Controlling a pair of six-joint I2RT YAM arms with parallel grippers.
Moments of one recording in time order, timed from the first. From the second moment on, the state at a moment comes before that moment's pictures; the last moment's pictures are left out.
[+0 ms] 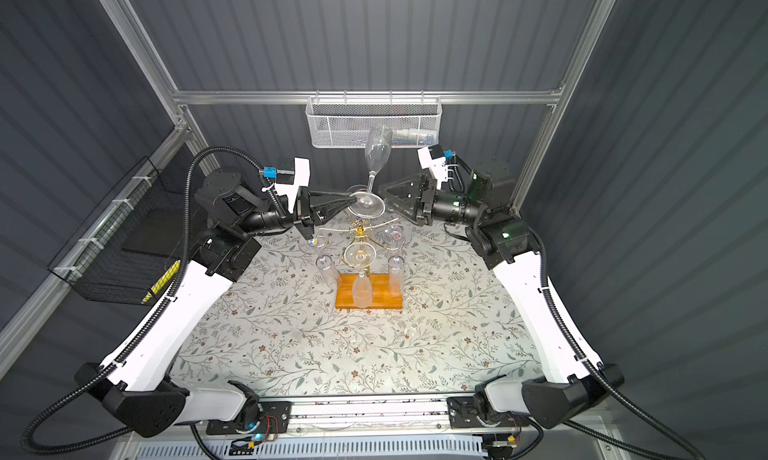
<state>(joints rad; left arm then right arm) -0.56 1.36 1.63 -0.06 0.92 0.10 0.36 1.35 1.65 -0.32 -0.95 1.00</state>
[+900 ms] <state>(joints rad) -0.66 1.34 1.59 -0.15 0.86 0.30 0.41 1.32 1.60 -0.30 -0.87 1.00</state>
